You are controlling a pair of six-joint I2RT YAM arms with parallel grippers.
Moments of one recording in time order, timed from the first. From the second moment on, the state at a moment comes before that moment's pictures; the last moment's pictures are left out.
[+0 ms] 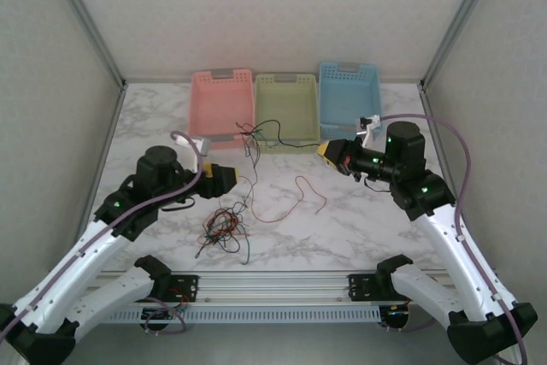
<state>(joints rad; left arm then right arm) -0.61 0.81 0.86 -0.51 0.23 -0.50 0.40 0.90 0.99 -0.46 -0.65 1.07</state>
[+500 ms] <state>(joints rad) -0.69 0.97 0.72 -0.04 0.09 -0.52 0.52 0.86 0.97 -0.36 -0.55 1.30</state>
